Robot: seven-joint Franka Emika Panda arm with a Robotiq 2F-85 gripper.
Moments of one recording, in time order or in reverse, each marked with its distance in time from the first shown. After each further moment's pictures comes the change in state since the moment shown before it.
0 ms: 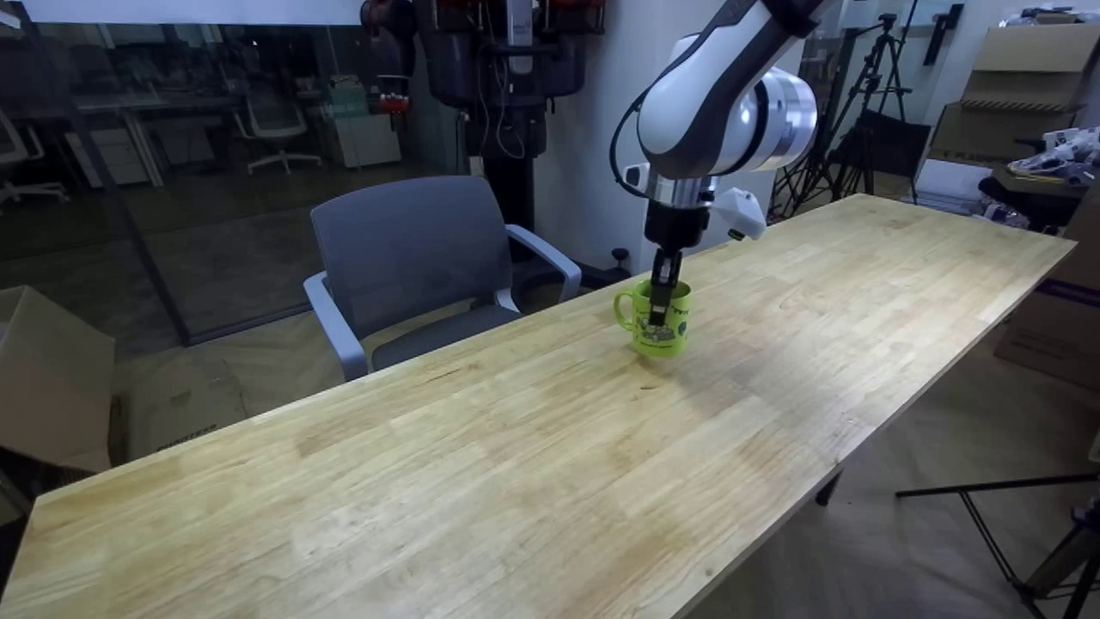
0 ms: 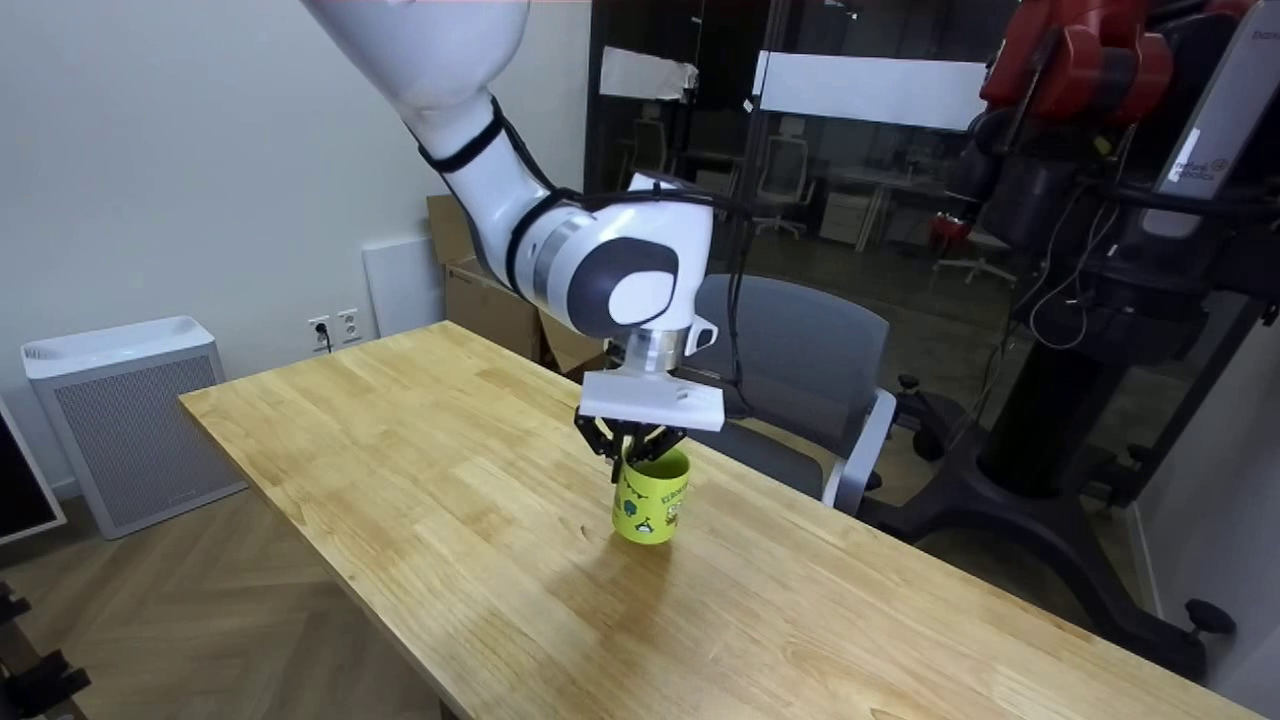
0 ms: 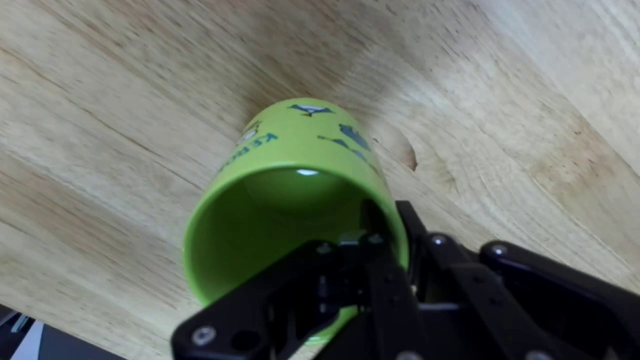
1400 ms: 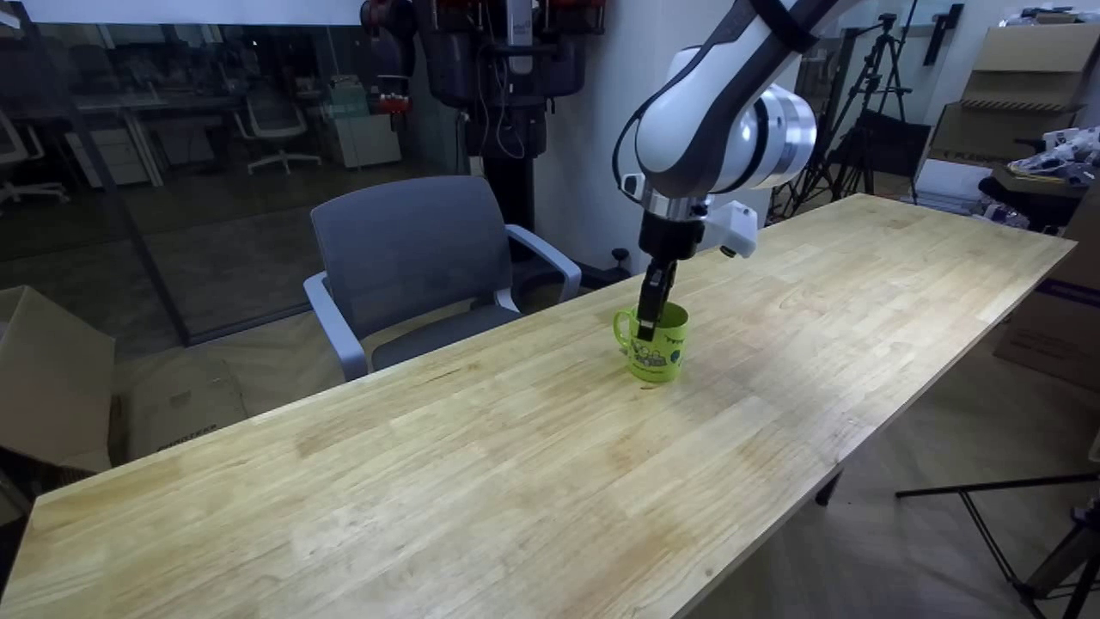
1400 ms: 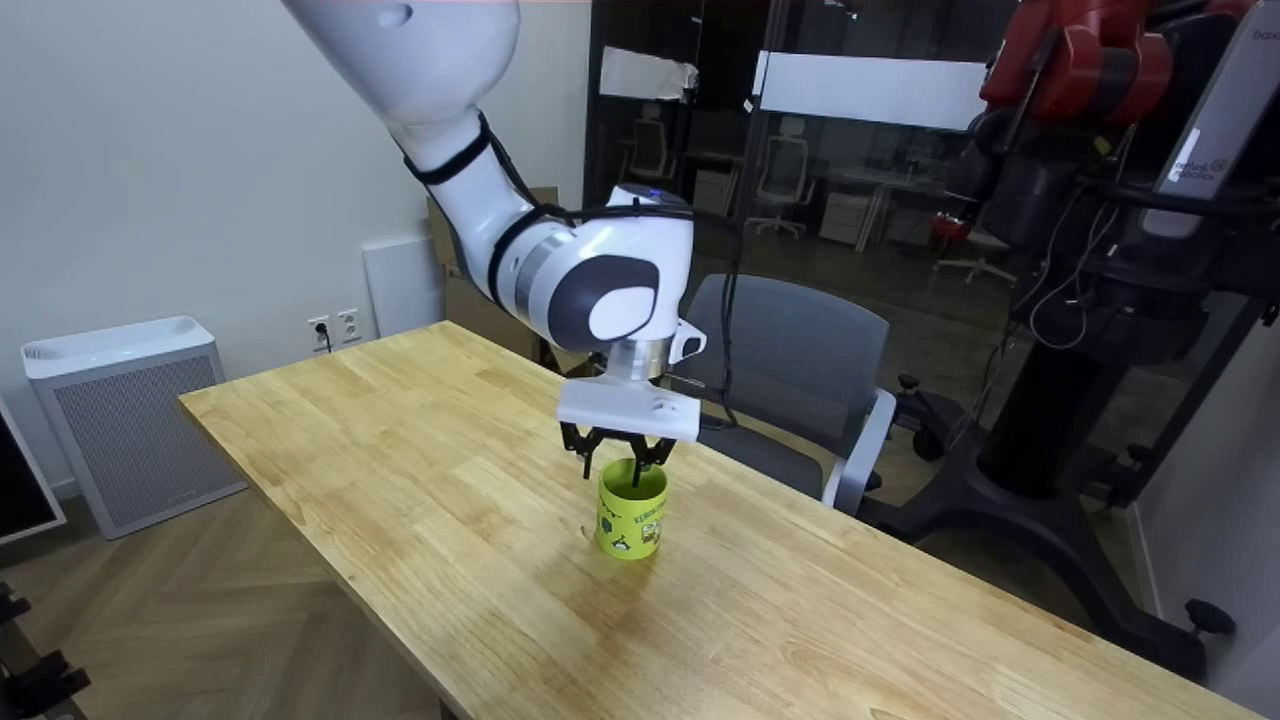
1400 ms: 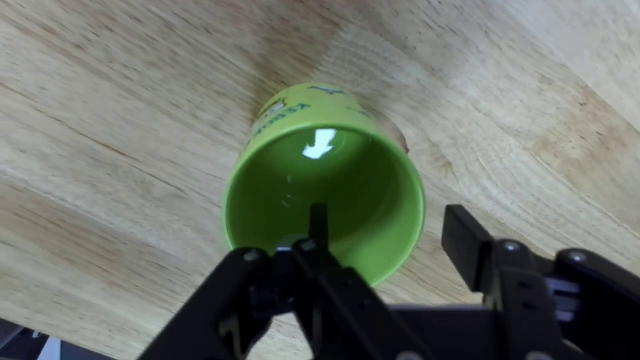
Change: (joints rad) arm -0.002 0.006 0.023 -0.038 -0.001 0.082 0.088
